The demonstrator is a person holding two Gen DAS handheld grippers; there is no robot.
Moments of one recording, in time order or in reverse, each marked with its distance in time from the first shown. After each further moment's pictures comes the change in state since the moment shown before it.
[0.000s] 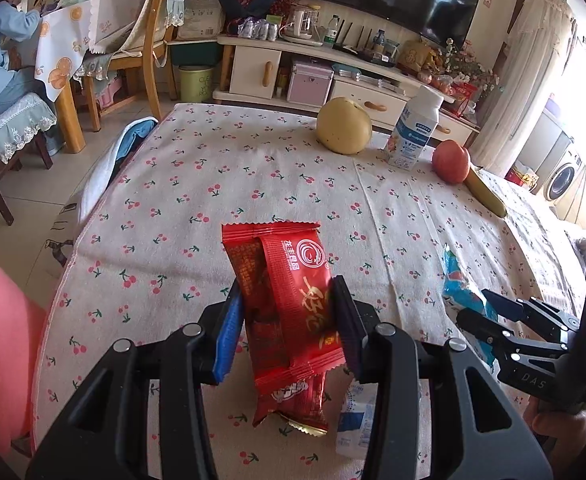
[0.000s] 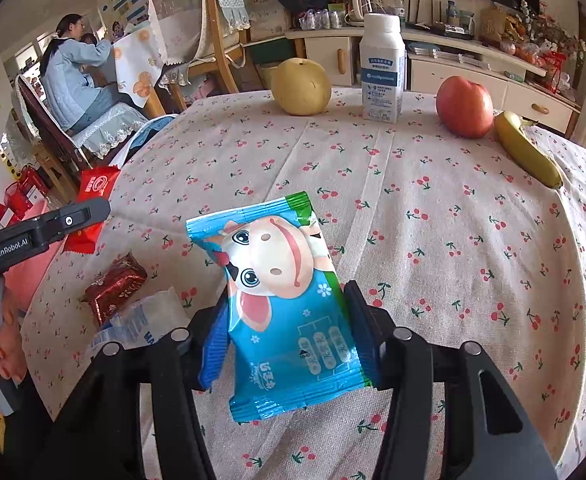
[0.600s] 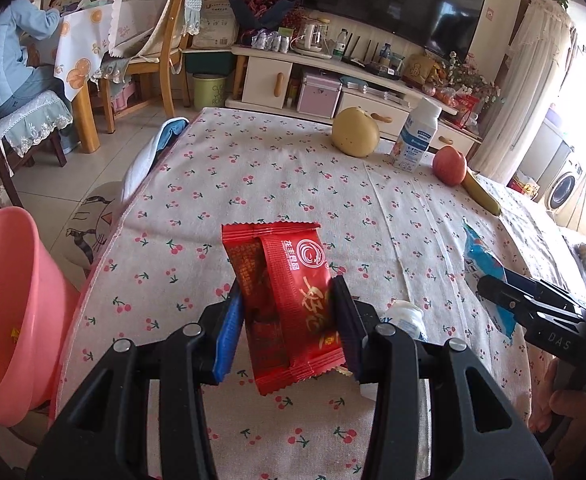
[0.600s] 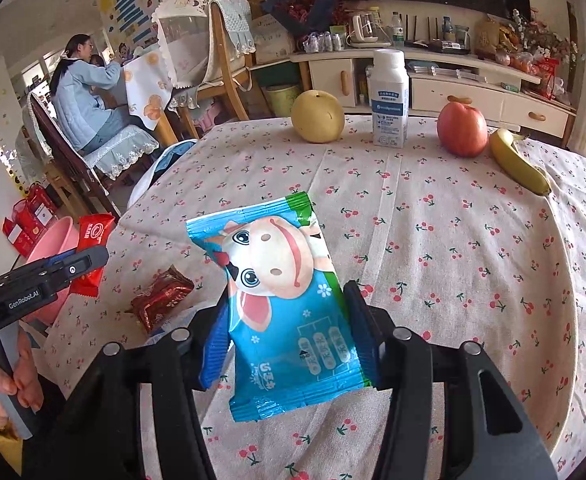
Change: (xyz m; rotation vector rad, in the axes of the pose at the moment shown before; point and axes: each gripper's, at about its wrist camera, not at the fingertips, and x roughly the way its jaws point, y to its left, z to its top) left arm -0.044 0.027 -0.026 -0.026 -0.045 0.013; right arm -0.036 0.026 -0.005 0.027 -0.078 0.022
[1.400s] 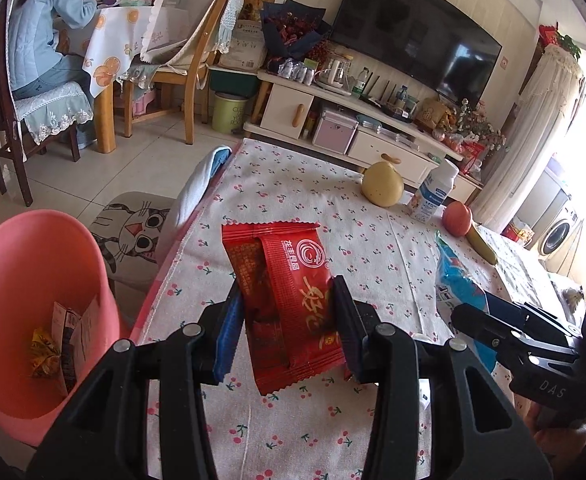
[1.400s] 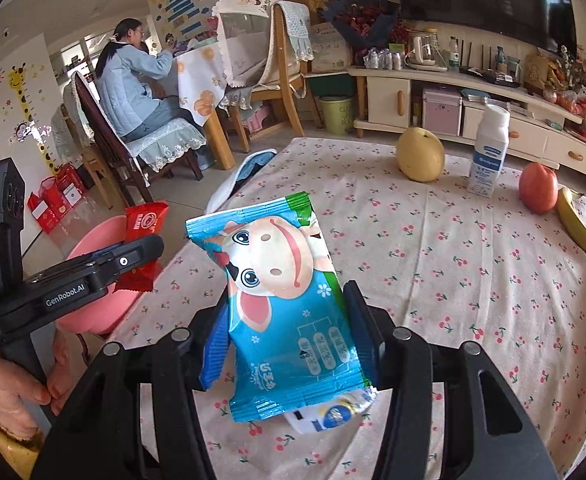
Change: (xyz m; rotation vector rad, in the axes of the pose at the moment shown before) left arm -0.043 0.066 0.013 -0.119 -0.108 -0.022; right arm 0.004 0.122 0.031 -0.118 -0.023 0.105
